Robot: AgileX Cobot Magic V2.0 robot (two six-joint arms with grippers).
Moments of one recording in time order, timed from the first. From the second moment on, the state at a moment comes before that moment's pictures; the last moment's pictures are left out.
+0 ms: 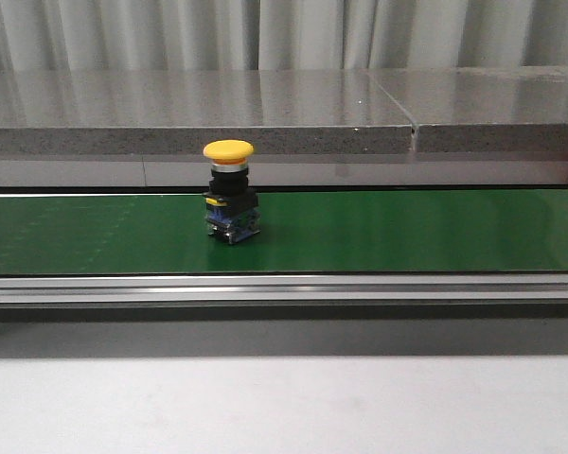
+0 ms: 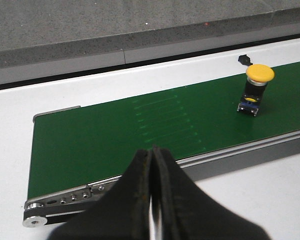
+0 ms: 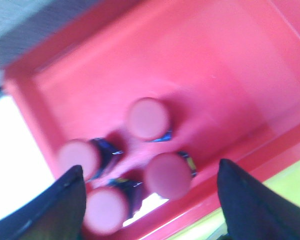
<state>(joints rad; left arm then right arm) -0.18 0.34 -0.60 -0.09 0.74 0.15 -0.54 1.78 -1.54 0.15 0.78 0.03</state>
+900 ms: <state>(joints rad) -0.18 0.34 -0.60 -0.09 0.74 0.15 -0.16 1.34 -1.28 0.14 0.90 -0.09</state>
